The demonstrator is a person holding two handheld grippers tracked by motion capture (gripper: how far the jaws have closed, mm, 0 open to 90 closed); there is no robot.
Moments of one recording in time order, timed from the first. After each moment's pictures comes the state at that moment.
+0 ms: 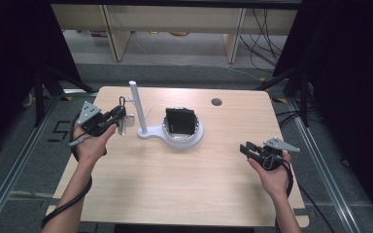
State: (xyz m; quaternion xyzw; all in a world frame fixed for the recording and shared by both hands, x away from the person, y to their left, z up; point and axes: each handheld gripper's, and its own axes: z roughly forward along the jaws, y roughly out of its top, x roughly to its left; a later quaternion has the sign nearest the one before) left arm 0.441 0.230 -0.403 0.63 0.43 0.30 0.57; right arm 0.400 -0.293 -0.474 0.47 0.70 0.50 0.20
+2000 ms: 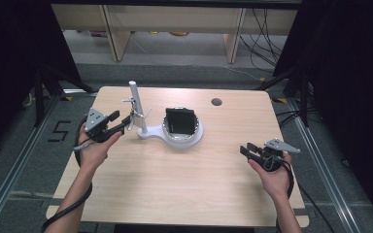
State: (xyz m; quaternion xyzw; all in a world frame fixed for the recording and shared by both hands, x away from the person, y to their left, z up) left arm 0.437 0.234 -0.435 0.65 0.41 0.32 0.55; right arm 0.398 -0.297 -0.477 0.47 0.70 0.49 0.21
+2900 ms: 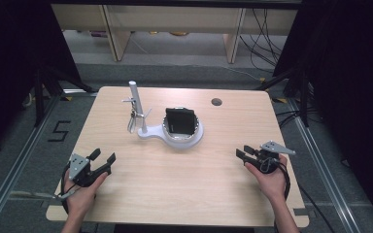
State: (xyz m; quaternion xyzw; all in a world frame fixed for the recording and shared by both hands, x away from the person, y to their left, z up) left arm 0.352 0.269 -0.521 0.61 0.47 0.34 0.54; right arm 0.398 -0.290 -0.490 0.46 0.71 0.50 0.18
